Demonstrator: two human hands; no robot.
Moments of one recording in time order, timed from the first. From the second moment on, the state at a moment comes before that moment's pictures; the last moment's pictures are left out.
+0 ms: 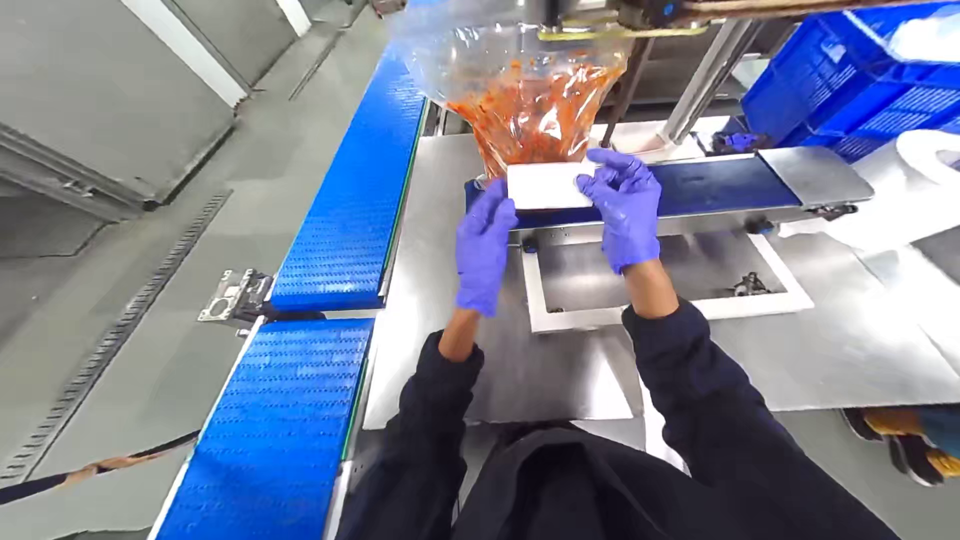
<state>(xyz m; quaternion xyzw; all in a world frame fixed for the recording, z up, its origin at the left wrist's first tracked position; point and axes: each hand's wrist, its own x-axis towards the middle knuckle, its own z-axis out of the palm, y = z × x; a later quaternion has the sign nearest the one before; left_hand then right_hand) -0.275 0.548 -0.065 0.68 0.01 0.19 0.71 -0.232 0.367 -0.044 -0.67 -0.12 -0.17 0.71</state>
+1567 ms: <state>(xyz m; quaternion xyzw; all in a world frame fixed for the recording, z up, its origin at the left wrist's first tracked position) -0.376 0.707 -0.074 0.57 0.04 0.37 0.73 -0.231 0.545 -0.024 -0.69 -0.08 -0.03 0.72</state>
